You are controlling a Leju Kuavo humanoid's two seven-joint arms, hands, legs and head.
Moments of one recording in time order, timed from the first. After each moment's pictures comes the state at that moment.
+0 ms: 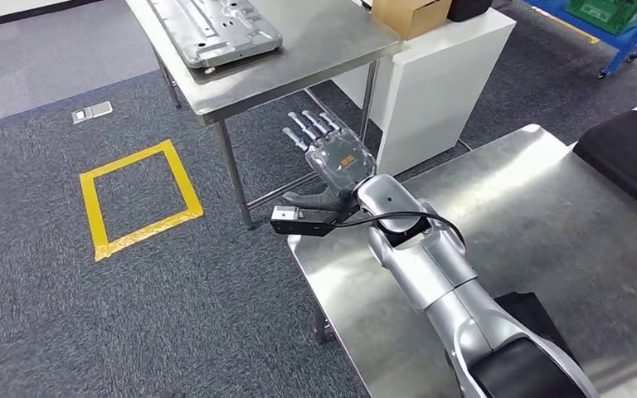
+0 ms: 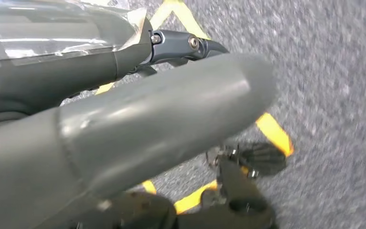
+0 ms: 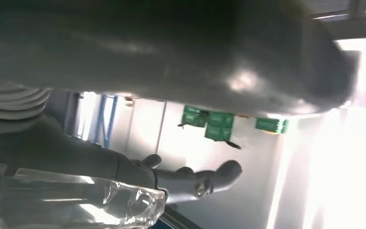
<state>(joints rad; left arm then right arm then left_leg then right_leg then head) -0.04 -0.07 0.08 -0.17 -0.19 0.10 0.02 -0.82 0.08 0.60 -0.94 1.46 -0.22 -0.15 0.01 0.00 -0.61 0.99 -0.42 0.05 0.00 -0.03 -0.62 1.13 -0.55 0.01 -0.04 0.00</state>
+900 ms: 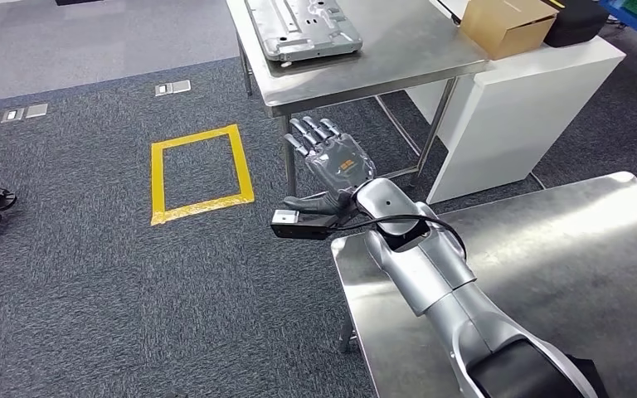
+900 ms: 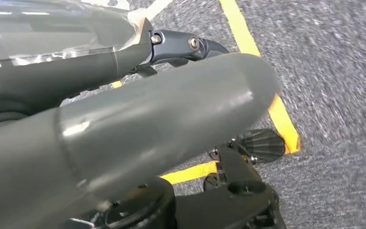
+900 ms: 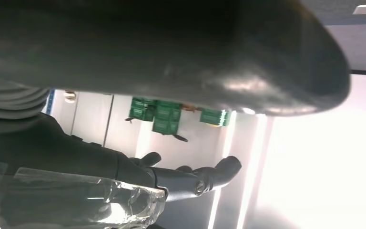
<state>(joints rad) -0.04 -0.07 0.09 -0.17 -0.18 0.08 0.03 -0.82 0.09 0.60 -0.93 1.46 -0.22 -0.15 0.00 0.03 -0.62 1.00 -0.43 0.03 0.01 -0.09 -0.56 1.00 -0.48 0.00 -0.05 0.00</state>
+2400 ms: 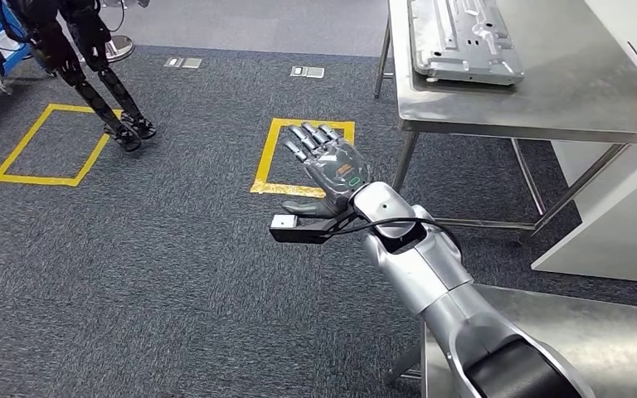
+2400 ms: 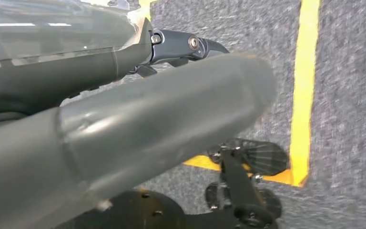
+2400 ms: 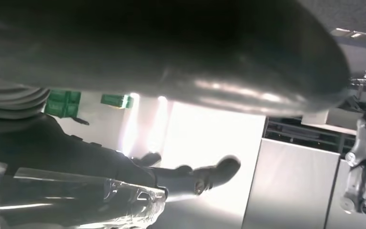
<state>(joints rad) -0.03 -0.08 0.12 -0.17 -0.19 0.10 0.04 -0.83 0.11 0.61 -0.87 1.47 -0.24 -0.16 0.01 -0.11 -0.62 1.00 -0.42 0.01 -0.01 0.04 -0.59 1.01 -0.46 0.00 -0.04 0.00</state>
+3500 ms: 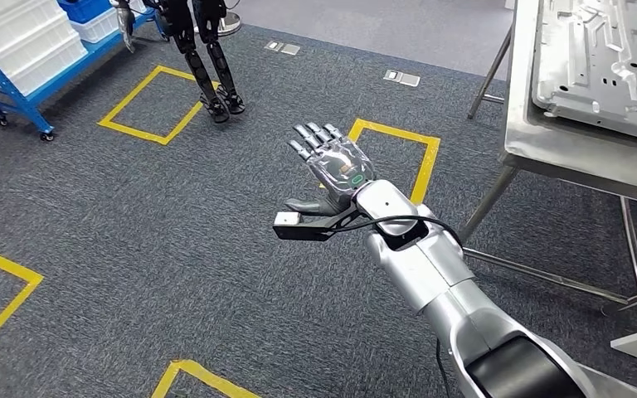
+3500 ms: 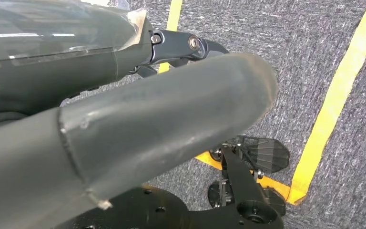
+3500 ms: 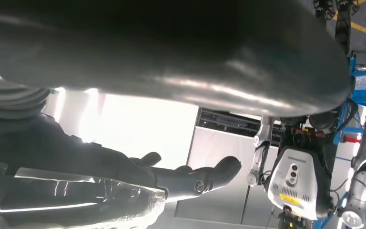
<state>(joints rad) -0.03 -0.08 0.12 -0.17 -0.20 0.10 0.03 -0.85 0.12 0.61 -0.83 1.47 -0.25 -0.16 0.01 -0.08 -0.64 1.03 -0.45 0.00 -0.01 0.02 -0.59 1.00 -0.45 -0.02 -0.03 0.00</state>
